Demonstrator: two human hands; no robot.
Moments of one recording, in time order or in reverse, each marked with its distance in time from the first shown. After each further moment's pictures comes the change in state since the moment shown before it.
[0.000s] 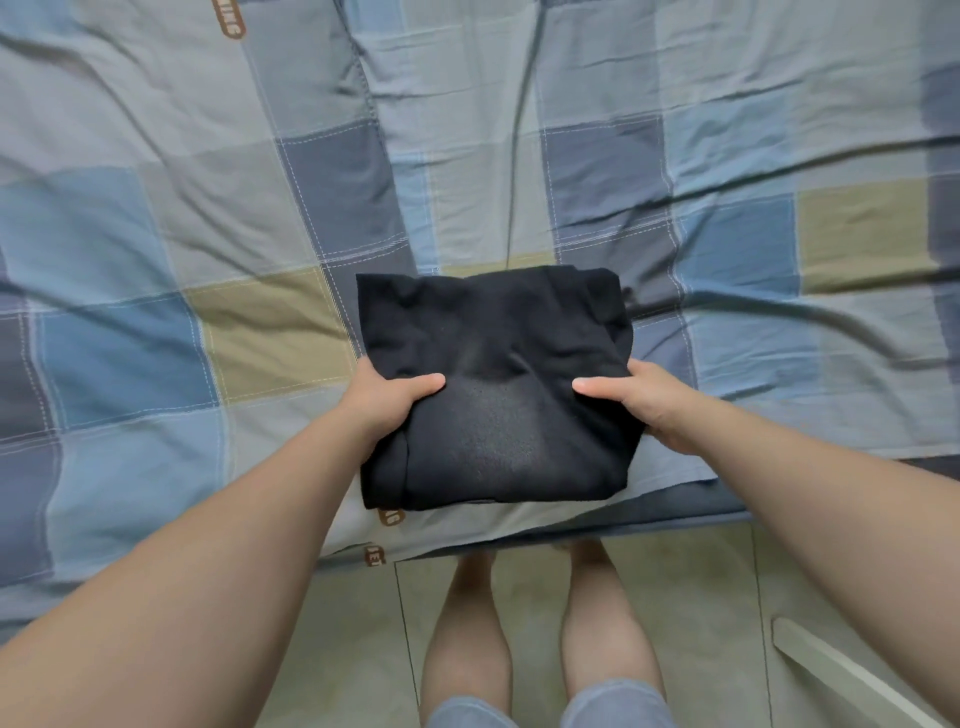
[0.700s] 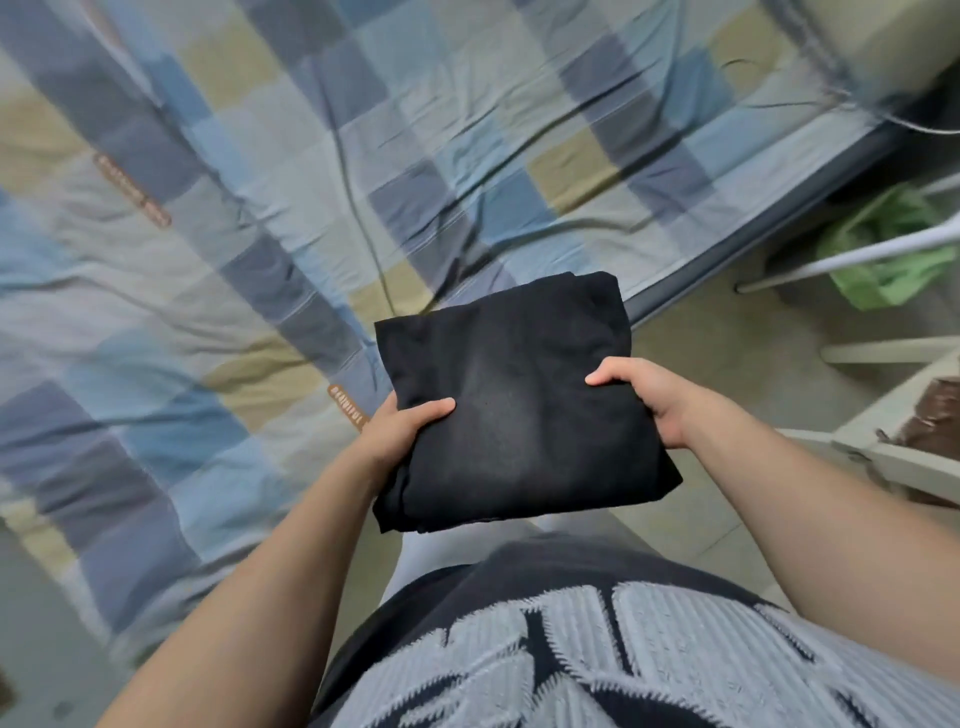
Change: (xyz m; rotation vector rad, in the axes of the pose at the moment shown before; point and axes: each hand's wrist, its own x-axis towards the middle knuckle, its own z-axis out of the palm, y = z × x) left_hand -0.278 0.035 0.014 0.128 -0.472 0.041; right_hand -0.348 0.101 -0.014 0.674 0.036 0.161
